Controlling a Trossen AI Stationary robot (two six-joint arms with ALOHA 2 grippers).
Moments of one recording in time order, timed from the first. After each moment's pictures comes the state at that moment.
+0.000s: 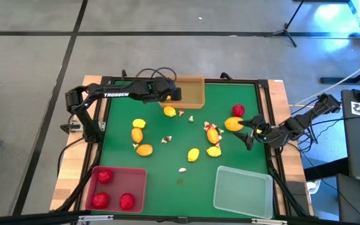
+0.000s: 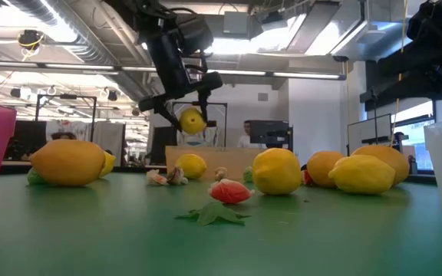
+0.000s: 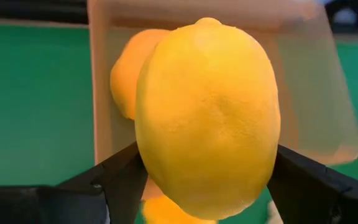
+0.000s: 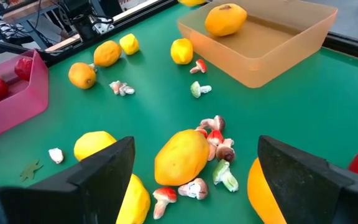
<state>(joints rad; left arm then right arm) 0.38 1.71 1.24 -0.53 -0.38 -1.03 0.57 0.47 0.41 -0.60 0.81 0.83</state>
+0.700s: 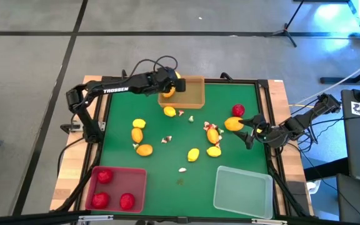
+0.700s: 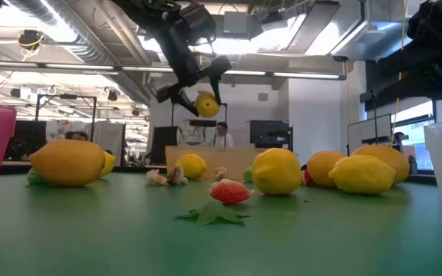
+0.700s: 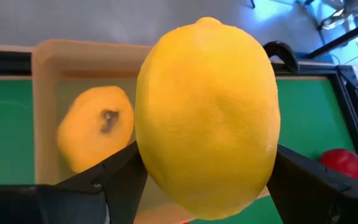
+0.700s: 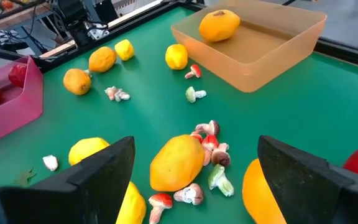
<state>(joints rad) 0.44 1.74 1.37 -0.45 -0.32 -0.97 0.57 0.47 0.41 -0.60 0.84 0.84</state>
